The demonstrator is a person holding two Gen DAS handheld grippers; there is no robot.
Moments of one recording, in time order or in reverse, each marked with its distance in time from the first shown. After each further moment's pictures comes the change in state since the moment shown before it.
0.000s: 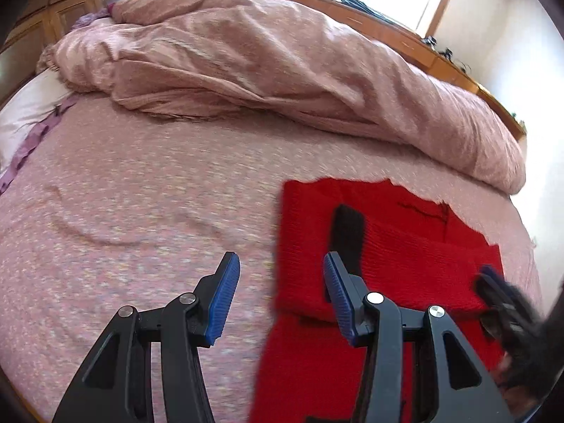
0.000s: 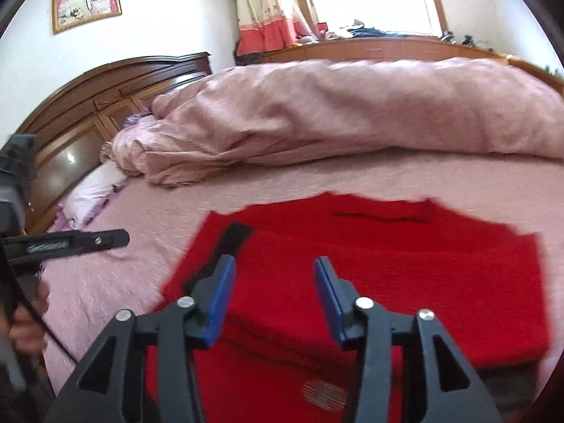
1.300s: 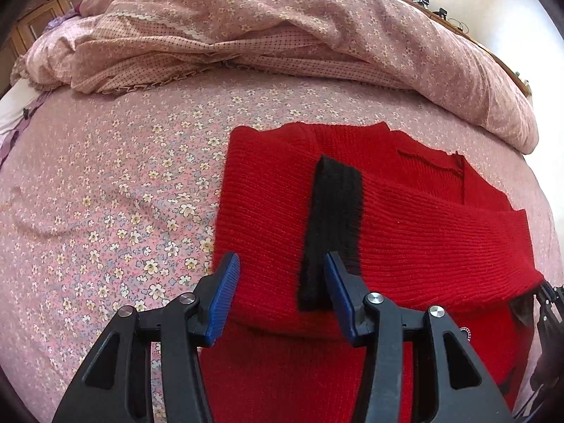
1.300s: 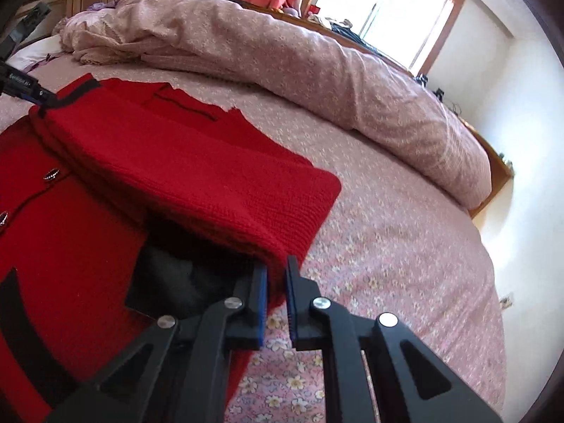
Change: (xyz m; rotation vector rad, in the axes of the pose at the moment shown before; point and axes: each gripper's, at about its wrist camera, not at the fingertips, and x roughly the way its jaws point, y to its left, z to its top) left arm 0.071 -0.042 -0.018 0.079 0.103 0.038; right arm -0.060 -0.145 -0.070 -0.373 0.181 -0.433
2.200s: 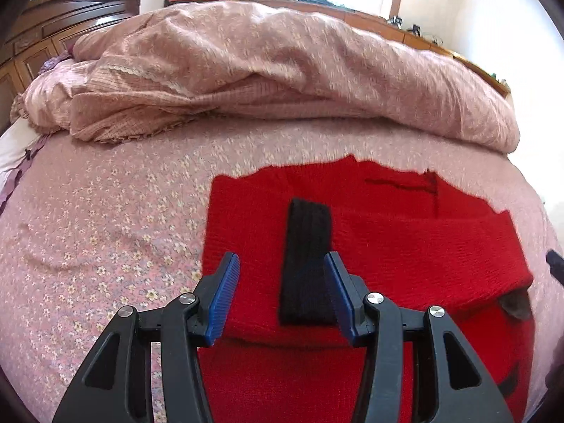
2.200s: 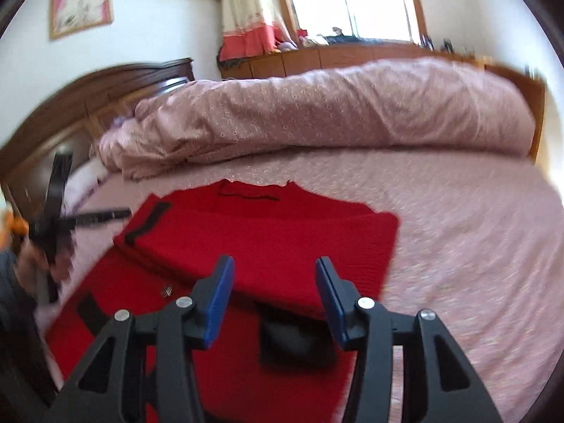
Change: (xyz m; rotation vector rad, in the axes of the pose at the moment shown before) left arm -0.027 -0.020 -0.005 0.089 -0.149 -0.009; right arm -0.039 -0.031 0.024 0.406 -0.176 0.408
